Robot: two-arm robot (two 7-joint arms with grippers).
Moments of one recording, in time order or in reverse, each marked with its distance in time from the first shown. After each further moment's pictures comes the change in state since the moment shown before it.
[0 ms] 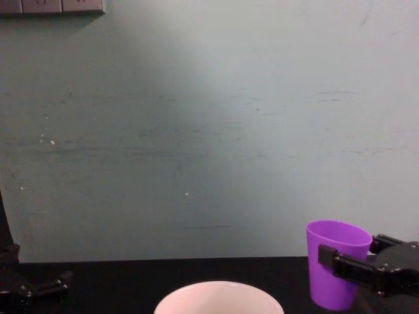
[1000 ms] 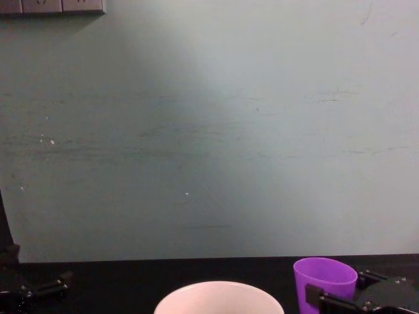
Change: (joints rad) left arm 0.000 0.000 0.000 0.000 0.000 0.000 0.000; right arm 0.027 0.012 -0.093 0.069 -0.012 0.006 -0.069
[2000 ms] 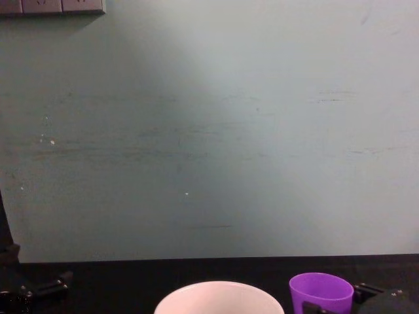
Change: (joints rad) left arm 0.000 0.000 0.000 0.000 0.000 0.000 0.000; right arm 0.013 0.025 -0.039 0.016 -0.001 0.009 0.017
